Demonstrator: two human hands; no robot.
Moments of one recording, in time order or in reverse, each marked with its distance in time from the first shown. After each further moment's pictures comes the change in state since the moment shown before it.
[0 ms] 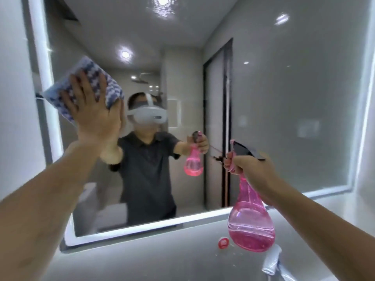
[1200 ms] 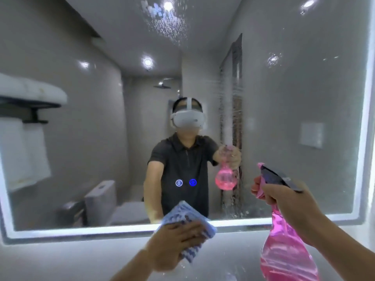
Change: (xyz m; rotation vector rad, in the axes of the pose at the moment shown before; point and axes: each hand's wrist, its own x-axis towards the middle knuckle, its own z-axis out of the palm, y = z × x) left_hand -0.278 0.245 0.096 0.631 -0.173 1.008; right_hand 0.070 0.107 -0.229 -0.018 -0.111 -0.011
